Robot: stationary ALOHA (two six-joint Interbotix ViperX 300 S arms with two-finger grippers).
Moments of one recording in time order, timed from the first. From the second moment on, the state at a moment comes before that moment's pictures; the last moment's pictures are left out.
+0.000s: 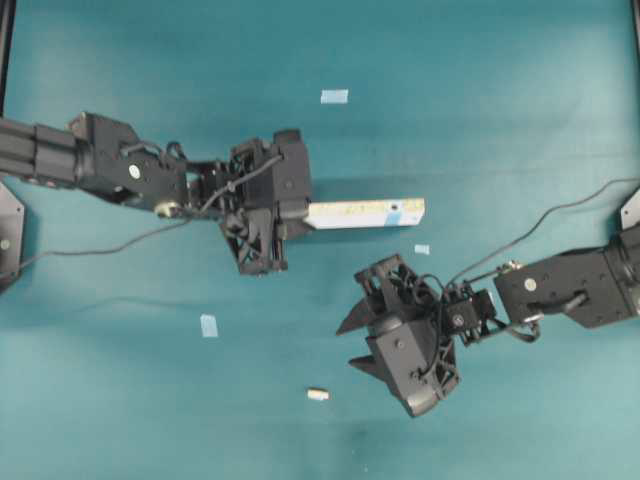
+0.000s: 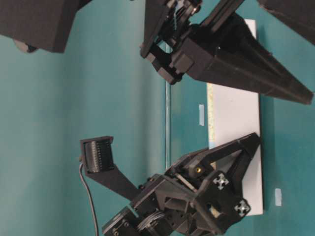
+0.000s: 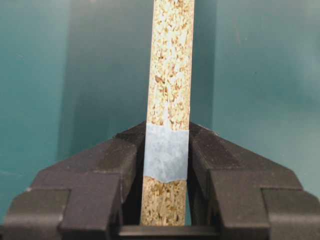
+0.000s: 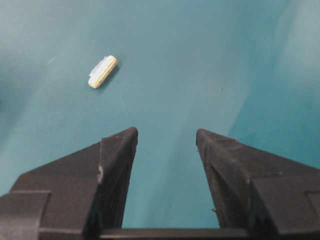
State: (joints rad) left arm 0.07 0.23 0.64 -0.07 -0.06 0.05; right arm 0.27 0.13 0.68 -0.11 -0.19 0.02
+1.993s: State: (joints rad) left arm 0.03 0.27 0.58 -0.07 -0.02 -0.03; right arm 0.27 0.14 0.68 -0.11 -0.19 0.03
